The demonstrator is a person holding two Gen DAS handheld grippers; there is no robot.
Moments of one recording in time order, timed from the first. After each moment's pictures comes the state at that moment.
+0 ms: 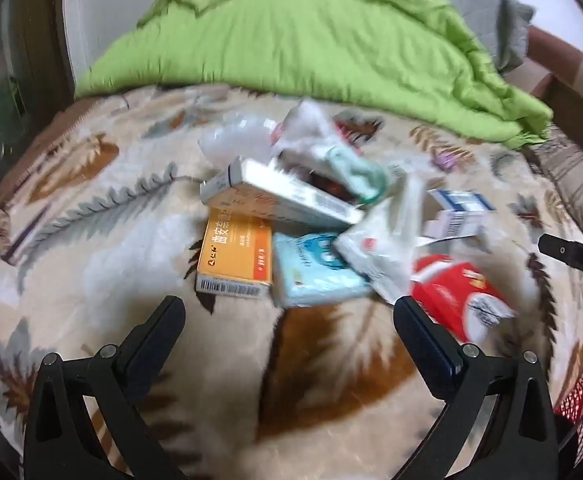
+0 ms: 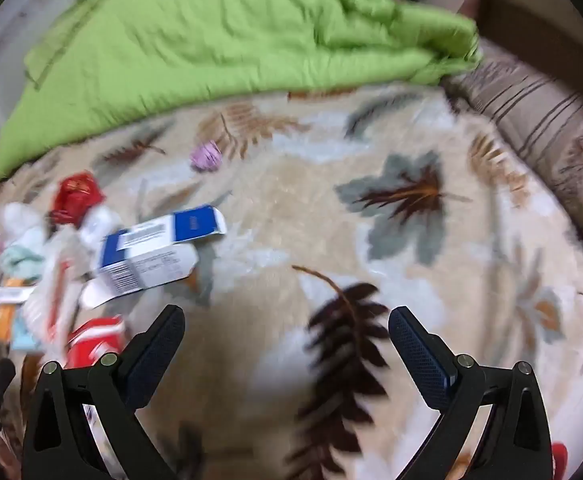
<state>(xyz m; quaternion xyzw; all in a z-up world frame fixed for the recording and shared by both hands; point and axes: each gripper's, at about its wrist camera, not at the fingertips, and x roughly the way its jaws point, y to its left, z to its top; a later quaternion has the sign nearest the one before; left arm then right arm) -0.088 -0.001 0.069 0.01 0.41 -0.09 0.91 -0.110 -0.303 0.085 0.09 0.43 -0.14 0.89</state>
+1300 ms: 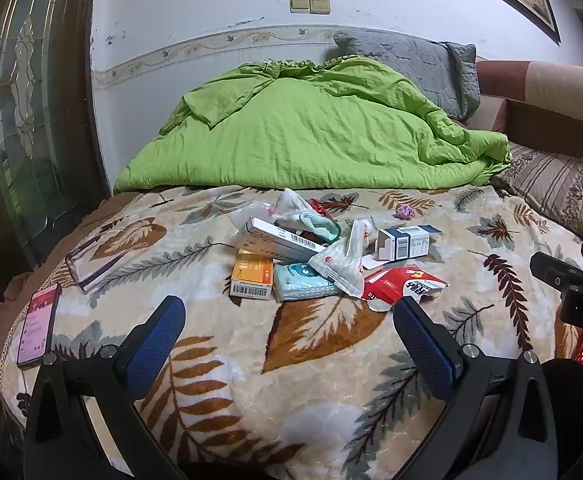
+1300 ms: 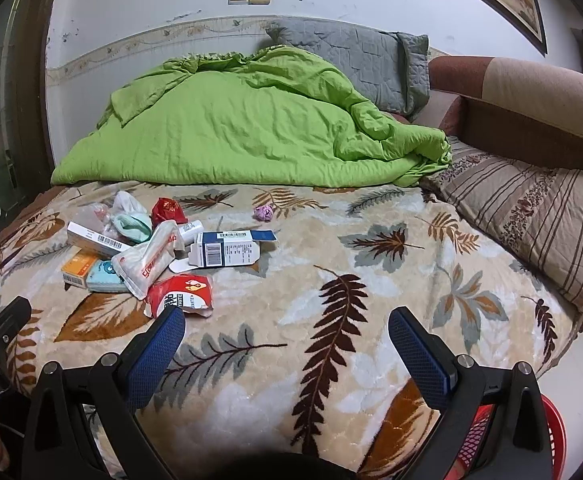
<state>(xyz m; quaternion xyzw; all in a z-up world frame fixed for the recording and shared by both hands) -0.219 -0.008 0.098 0.05 0.24 -0.07 0.97 -0.233 -0.215 0.103 0.02 0.27 -0.12 0.95</state>
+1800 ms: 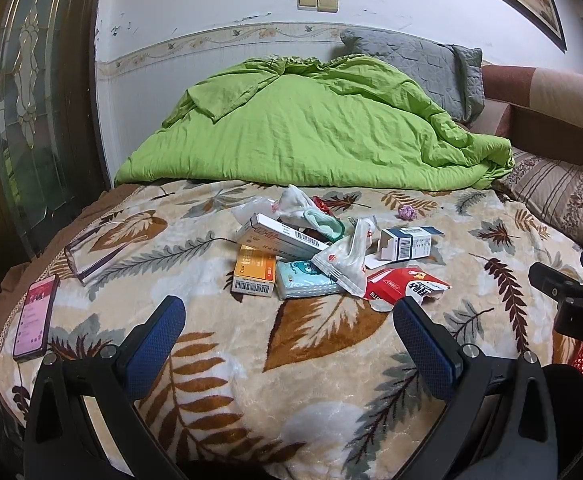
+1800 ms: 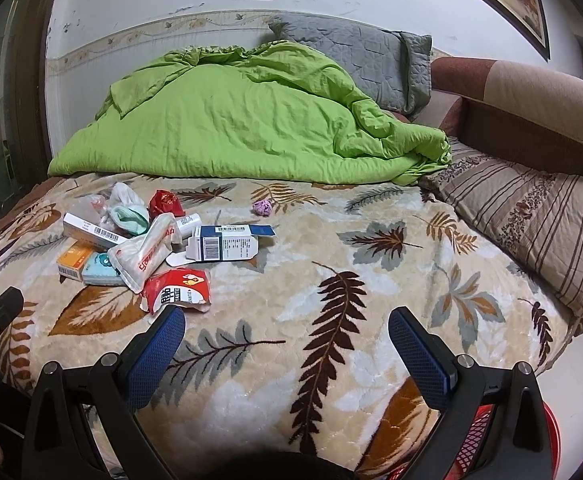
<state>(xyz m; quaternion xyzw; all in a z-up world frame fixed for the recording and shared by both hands) -0.215 -0.003 0.096 0.04 0.25 -0.07 0.97 -0.230 -0.212 0.102 0.01 0.28 -0.13 0.95</state>
